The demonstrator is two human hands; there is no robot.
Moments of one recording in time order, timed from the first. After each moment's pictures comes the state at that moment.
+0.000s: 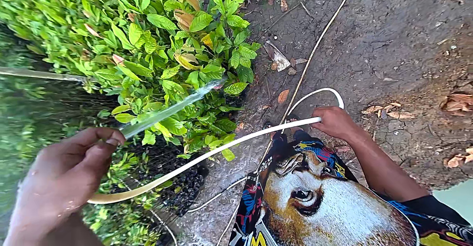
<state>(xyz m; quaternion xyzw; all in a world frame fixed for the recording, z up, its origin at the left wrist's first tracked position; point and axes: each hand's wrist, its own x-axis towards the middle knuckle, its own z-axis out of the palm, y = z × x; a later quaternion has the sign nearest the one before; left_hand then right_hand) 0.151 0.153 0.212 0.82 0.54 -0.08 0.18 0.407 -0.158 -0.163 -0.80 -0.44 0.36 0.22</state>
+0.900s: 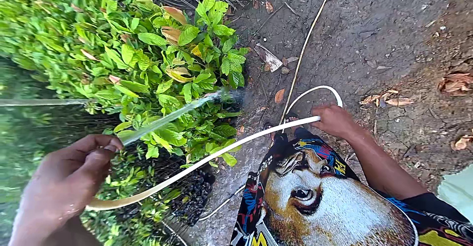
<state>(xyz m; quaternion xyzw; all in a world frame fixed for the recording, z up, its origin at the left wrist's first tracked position) 0.169 0.164 0.204 0.83 0.50 -0.08 0.21 0.411 -0.184 -0.169 -0.81 -0.40 0.35 0.24</state>
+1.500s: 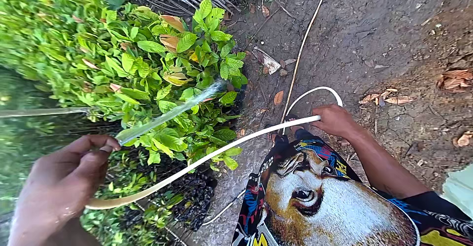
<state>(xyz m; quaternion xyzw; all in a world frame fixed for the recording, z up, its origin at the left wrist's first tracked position) 0.181 0.172 0.205 0.84 0.49 -0.05 0.23 0.421 -0.186 -0.167 -0.82 -0.39 0.35 0.23</state>
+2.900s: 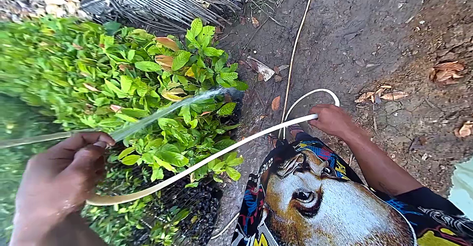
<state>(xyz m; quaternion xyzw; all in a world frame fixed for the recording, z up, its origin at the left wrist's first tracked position) 0.235 0.194 0.201 0.86 0.46 -0.04 0.22 0.440 -0.188 -0.175 -0.85 -0.33 0.33 0.25</state>
